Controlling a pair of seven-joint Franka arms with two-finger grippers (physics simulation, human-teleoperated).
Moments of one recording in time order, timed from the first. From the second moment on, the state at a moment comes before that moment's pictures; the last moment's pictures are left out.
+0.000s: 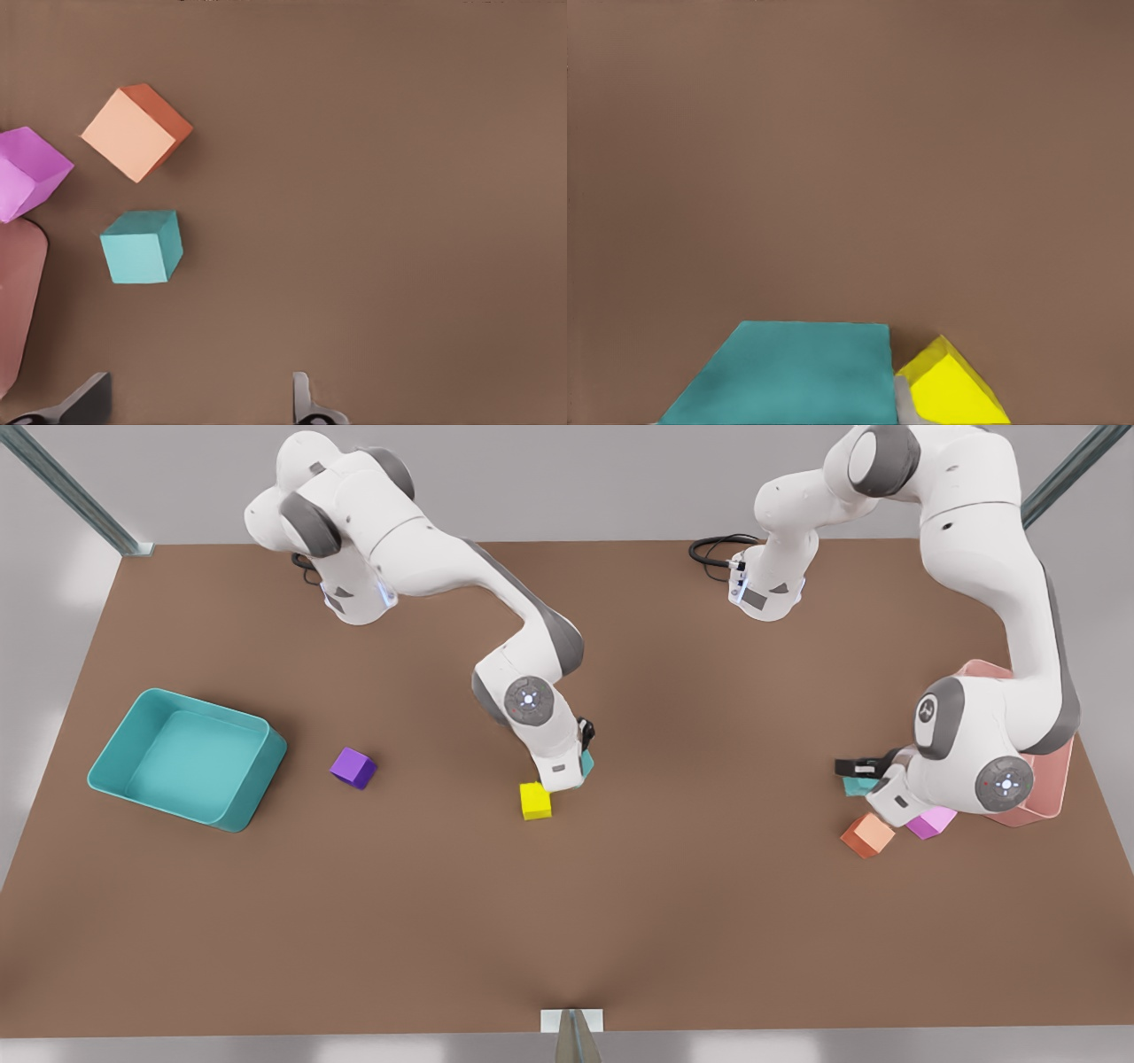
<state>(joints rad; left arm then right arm) 0.22 0.41 -0.22 -1.55 0.11 1.54 -0.01 0.79 0.73 -0.03 -1.25 0.24 2.05 -0.24</state>
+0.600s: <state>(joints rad) 0.26 0.39 -0.03 -1.97 0.09 2.10 0.44 0.86 0.96 -0.07 -1.23 0.11 2.37 0.61</state>
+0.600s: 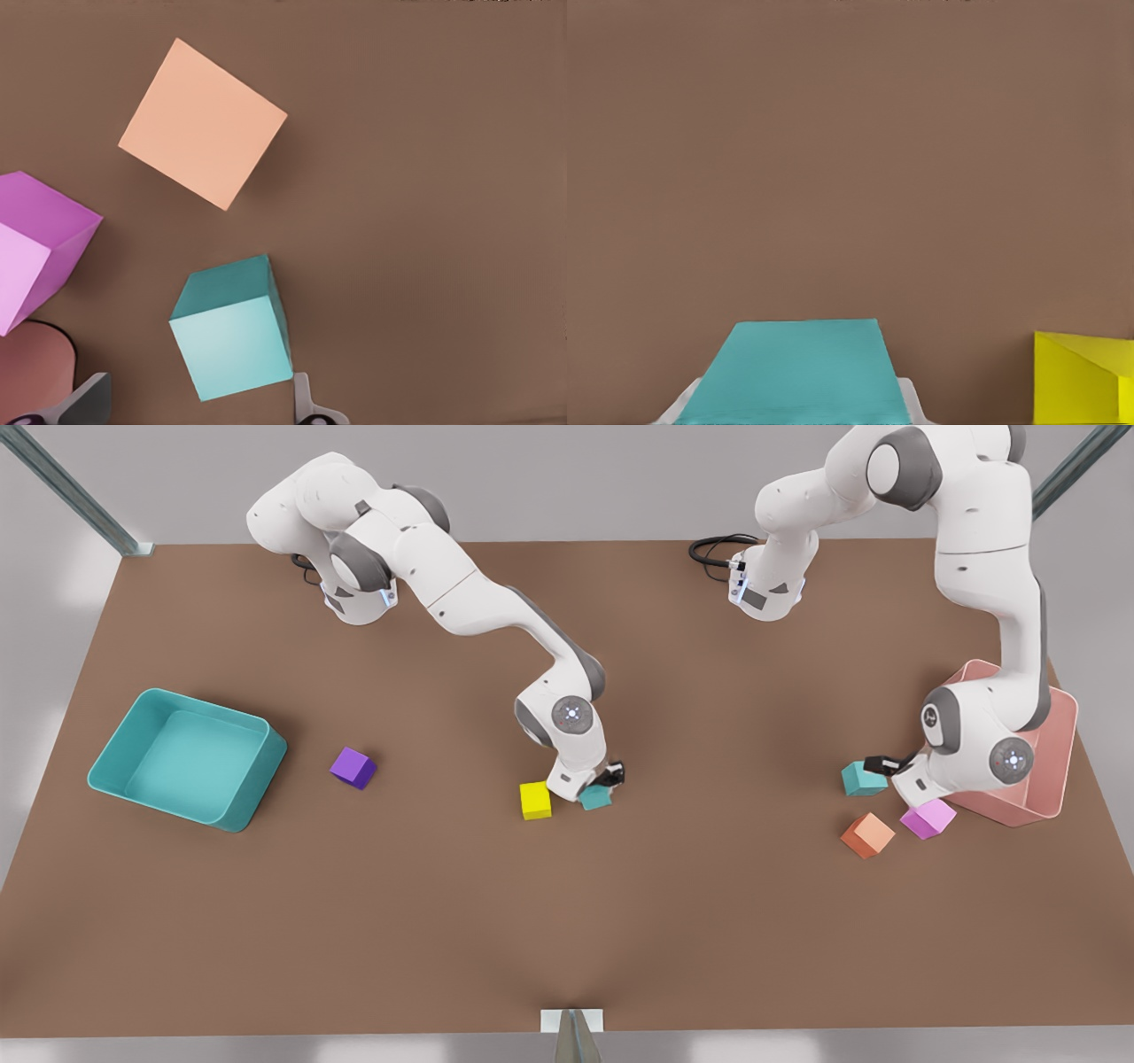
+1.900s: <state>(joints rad) 0.21 0.48 0.02 -2.07 0.06 2.27 0.23 0.22 0.25 -0.08 -1.28 -0.09 1.31 -0.01</state>
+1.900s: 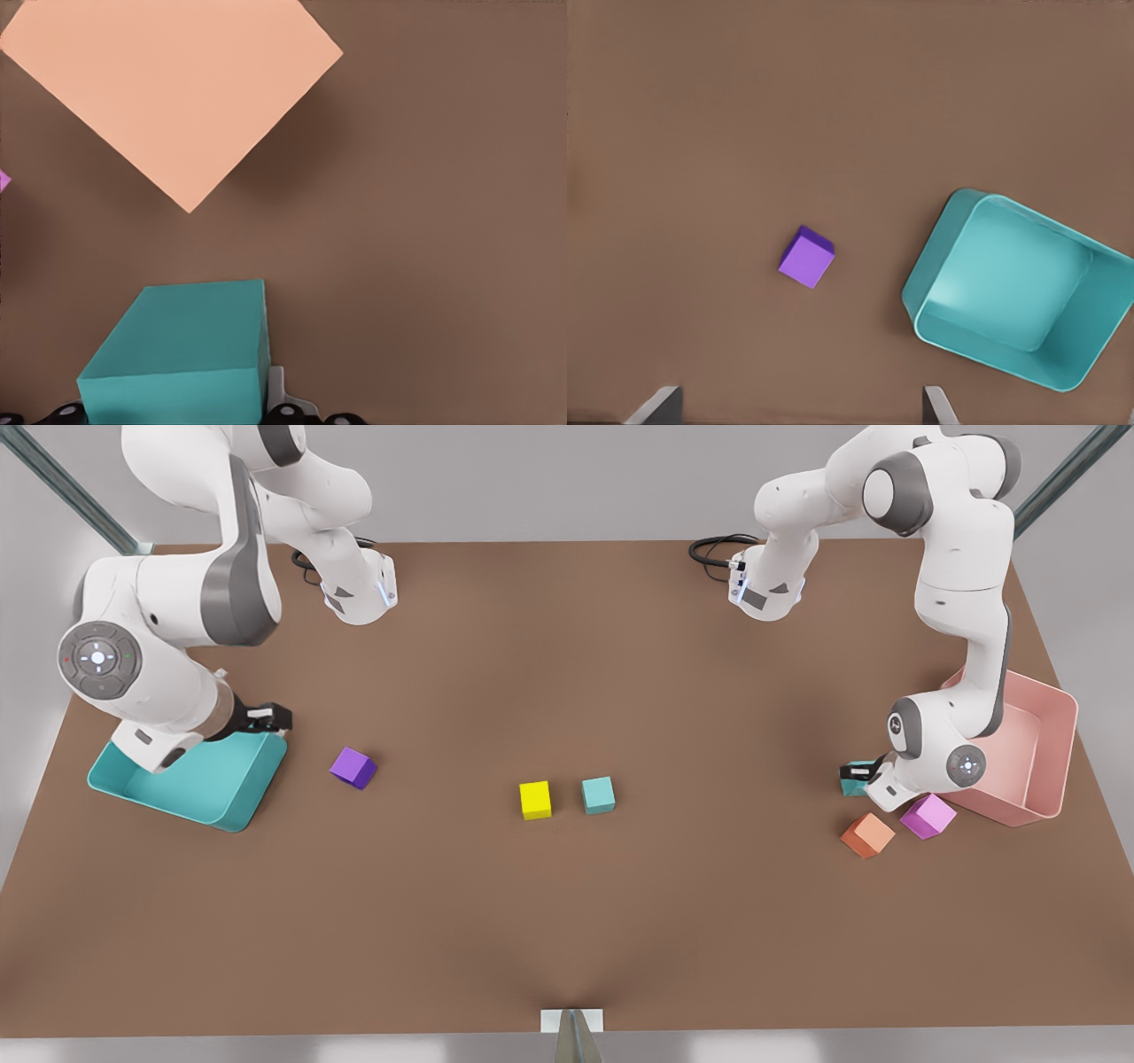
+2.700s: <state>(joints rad) -0.35 0.77 -0.39 -1.33 0.09 1.85 -0.23 0.22 0.25 -0.07 -1.29 -0.08 1.26 -0.21</state>
